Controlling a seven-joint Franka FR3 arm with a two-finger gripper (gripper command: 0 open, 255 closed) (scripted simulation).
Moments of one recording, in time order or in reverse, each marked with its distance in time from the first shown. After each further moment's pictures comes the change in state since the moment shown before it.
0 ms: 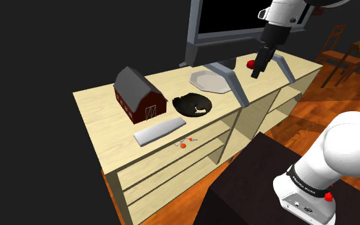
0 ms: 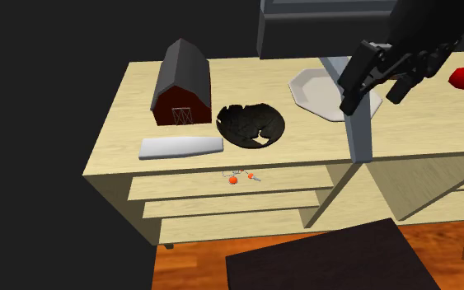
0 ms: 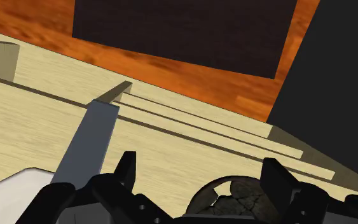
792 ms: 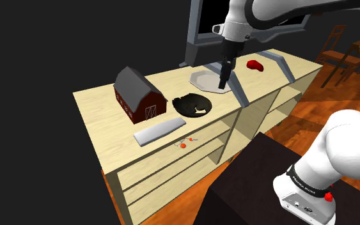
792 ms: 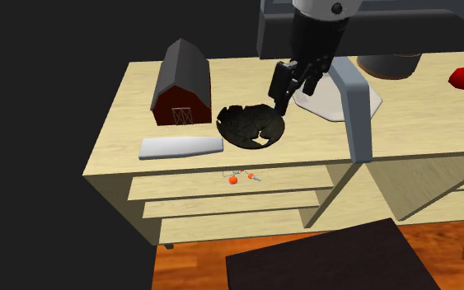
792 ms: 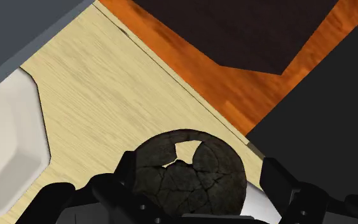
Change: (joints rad) arm 0.148 0.314 0.030 0.087 0.015 0.227 -0.251
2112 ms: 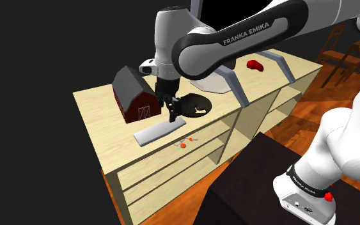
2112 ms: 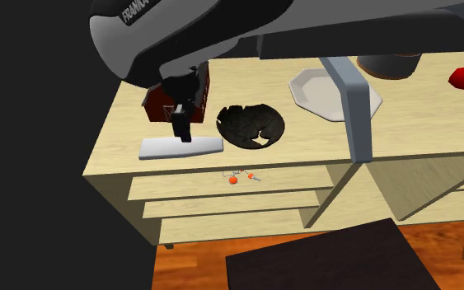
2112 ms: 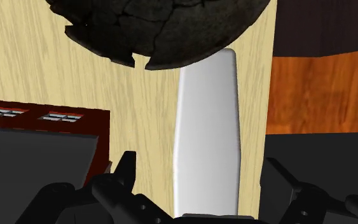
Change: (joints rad) arm 0.215 0.505 0.157 0.275 -0.034 0.250 -0.430
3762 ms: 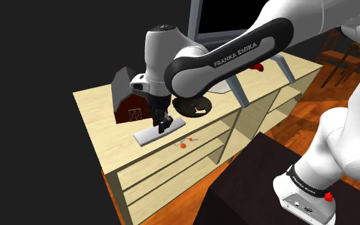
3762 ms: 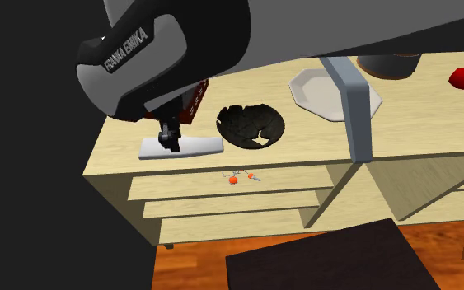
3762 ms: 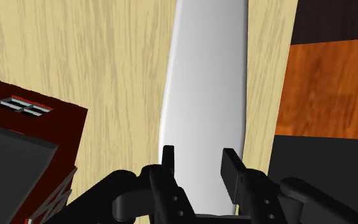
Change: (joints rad) arm 0.044 0.081 0.025 0.000 -0.026 0.094 0.013
